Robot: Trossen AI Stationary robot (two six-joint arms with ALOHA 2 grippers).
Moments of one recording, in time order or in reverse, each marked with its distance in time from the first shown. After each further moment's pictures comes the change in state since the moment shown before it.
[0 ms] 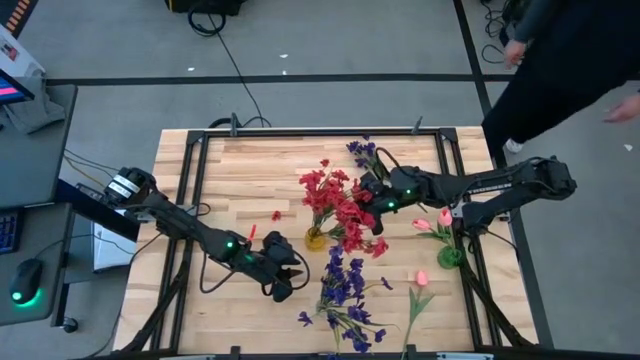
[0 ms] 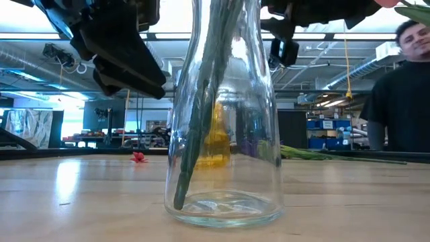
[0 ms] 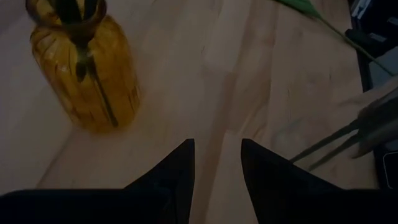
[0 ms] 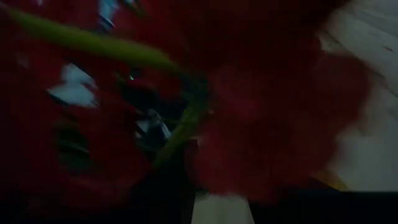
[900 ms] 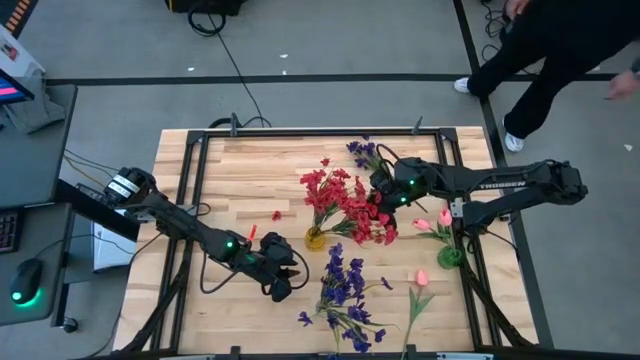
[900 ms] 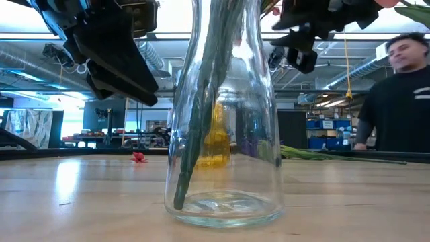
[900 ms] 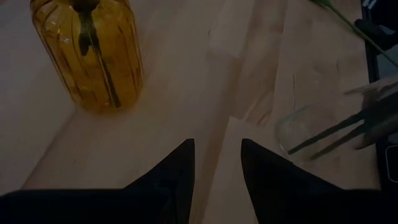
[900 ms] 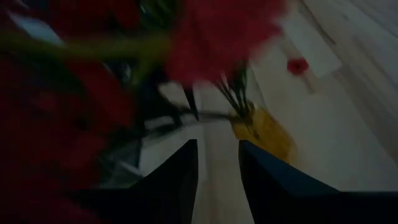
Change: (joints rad) left arm 0.000 -0.002 0.000 -0.048 0.026 -0.053; right arm -0.089 -0.117 0.000 -0.337 -0.111 -0.192
